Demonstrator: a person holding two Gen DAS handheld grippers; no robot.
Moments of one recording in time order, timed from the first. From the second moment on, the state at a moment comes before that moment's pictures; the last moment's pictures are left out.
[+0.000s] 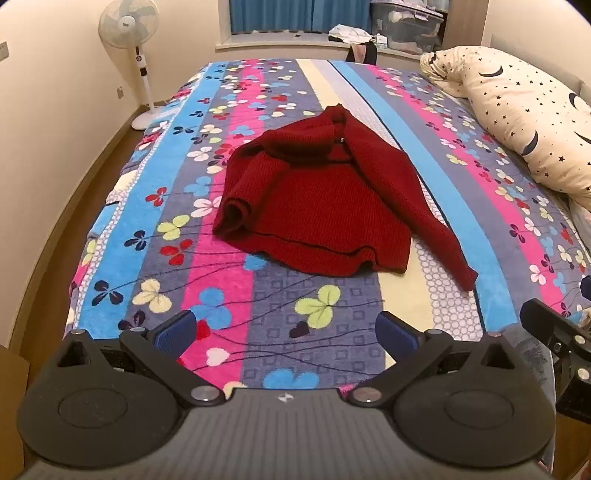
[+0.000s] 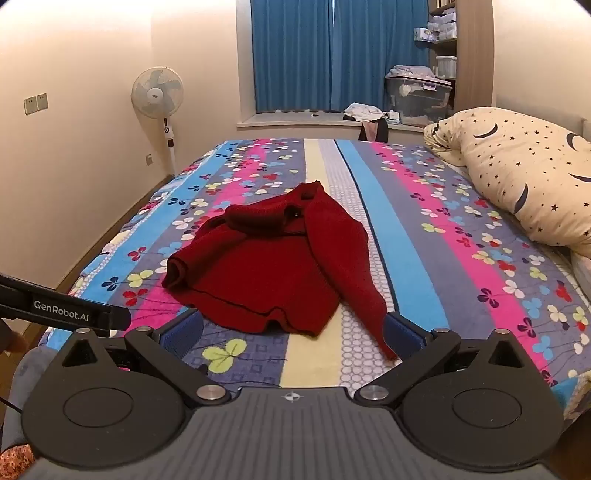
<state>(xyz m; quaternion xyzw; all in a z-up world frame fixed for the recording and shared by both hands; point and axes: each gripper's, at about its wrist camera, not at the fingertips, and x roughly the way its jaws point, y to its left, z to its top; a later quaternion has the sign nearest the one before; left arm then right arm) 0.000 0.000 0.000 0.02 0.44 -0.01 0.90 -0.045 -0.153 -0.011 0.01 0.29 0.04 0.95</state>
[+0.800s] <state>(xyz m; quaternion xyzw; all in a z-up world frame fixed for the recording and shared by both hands) -0.001 0.001 -0.005 0.02 0.44 -0.01 0.90 -0.041 -0.149 -0.016 0.02 0.31 0.04 0.95</state>
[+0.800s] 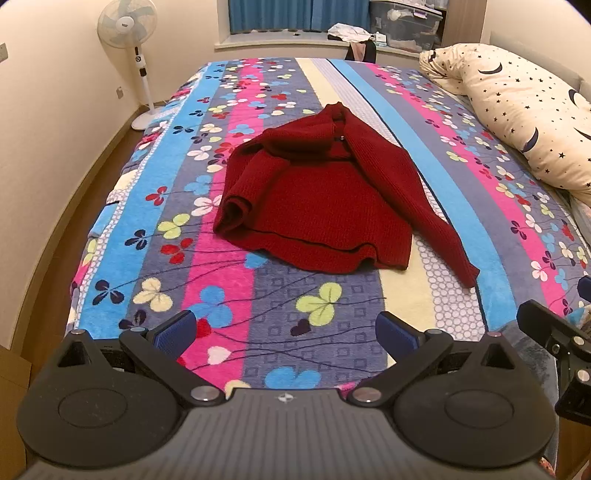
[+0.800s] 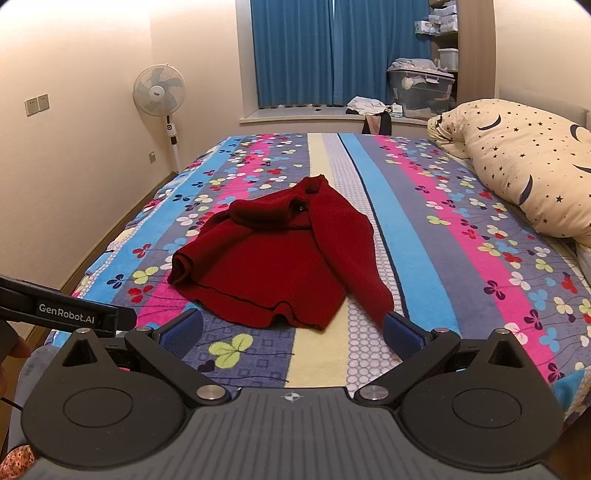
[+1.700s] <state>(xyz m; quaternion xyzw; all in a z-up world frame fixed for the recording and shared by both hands) -0.004 -0.002 -0.001 0.03 0.44 -0.01 0.90 -0.038 -0.156 -0.020 0.04 0.31 0.03 0.95</state>
